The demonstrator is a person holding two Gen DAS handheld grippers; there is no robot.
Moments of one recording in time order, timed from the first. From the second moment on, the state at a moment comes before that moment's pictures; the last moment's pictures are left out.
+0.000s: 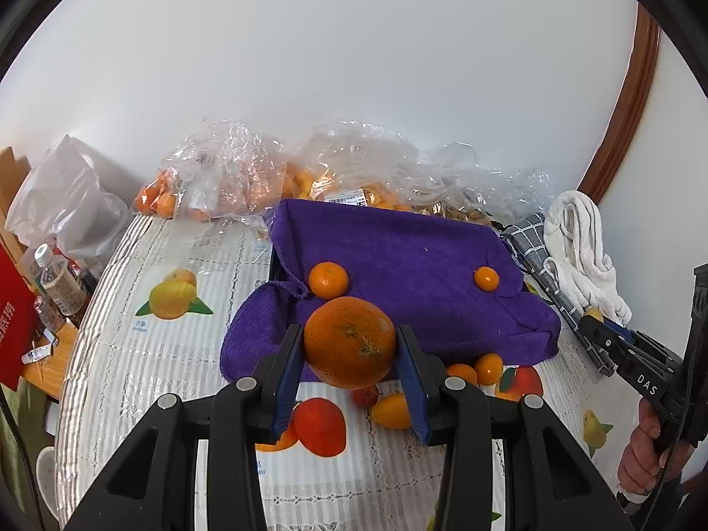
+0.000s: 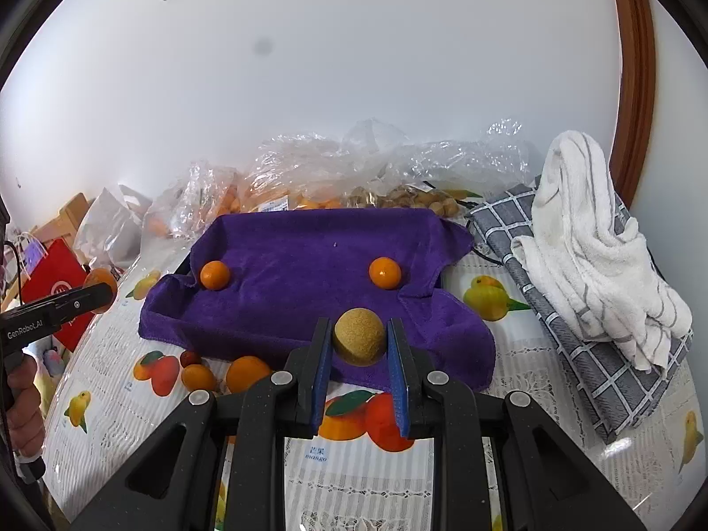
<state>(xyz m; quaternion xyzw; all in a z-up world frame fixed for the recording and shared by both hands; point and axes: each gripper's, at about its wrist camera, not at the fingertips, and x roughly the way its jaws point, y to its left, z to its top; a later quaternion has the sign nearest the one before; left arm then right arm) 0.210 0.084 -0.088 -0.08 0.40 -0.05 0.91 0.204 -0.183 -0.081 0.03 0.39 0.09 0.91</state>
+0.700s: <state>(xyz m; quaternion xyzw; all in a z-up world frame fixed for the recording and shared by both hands) 0.251 0.075 -0.095 -0.08 0.40 -0.07 0.91 0.236 -0.190 -0.095 0.04 0.40 0.07 0.91</state>
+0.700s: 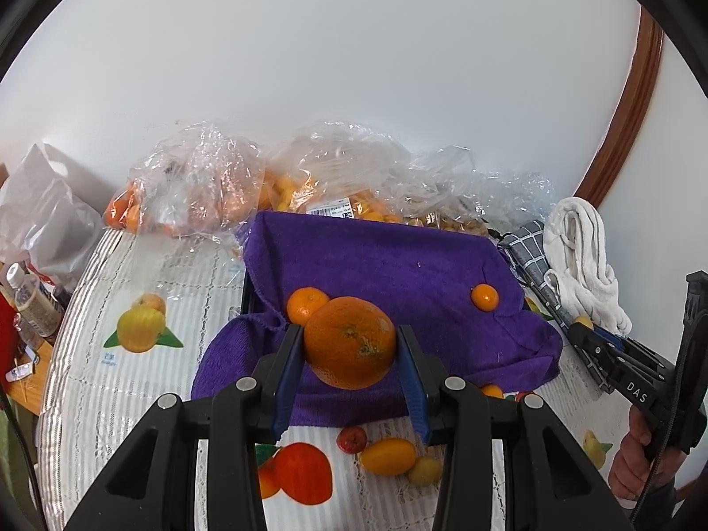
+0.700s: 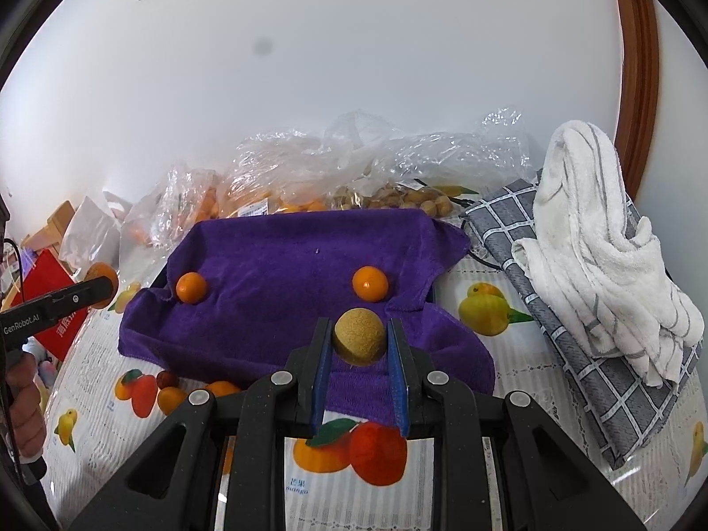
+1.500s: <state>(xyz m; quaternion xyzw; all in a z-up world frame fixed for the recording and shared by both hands) 0.281 0.106 -0.128 -0.11 0.42 -0.05 0.90 0.277 -0.197 -0.121 0.04 0.41 0.06 0.91</state>
